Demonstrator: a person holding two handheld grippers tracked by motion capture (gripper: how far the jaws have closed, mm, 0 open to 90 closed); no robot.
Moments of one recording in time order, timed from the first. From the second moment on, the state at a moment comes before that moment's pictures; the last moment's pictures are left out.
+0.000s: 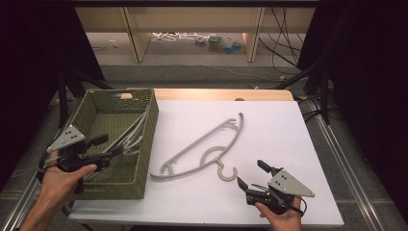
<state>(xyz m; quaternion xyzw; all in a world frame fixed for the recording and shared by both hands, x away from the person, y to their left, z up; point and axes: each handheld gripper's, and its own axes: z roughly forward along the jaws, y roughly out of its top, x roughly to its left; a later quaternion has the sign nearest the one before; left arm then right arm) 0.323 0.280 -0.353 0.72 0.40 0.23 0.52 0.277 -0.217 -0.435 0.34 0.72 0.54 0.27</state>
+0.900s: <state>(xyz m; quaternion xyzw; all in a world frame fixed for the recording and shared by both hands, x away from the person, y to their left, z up) 0.286 0.212 -0.373 0.74 0.36 0.22 0.52 0.276 -0.218 -0.434 0.34 0.72 0.54 0.27</state>
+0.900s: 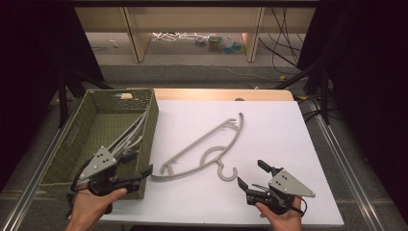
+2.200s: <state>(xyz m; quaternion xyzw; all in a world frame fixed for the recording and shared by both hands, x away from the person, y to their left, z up) 0.322 0.121 -0.392 0.78 0.33 0.19 0.49 0.275 -0.223 -0.434 0.35 0.71 0.55 0.27</state>
